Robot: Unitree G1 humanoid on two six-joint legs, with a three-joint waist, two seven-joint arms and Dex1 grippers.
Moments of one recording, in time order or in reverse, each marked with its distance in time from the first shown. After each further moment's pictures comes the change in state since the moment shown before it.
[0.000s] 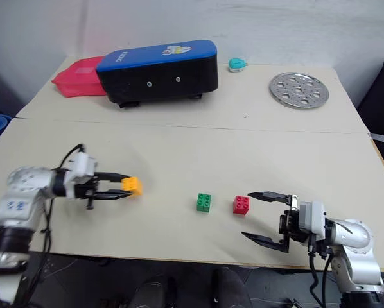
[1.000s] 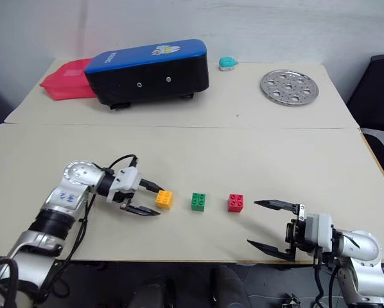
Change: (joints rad) left arm -0.057 -0.054 -0.156 0.084 0.111 -0.103 -0.027; right arm 0.048 0.004 -0.029 0.023 -0.007 -0.080 0.010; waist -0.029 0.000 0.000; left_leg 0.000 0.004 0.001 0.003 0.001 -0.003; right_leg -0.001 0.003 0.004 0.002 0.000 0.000
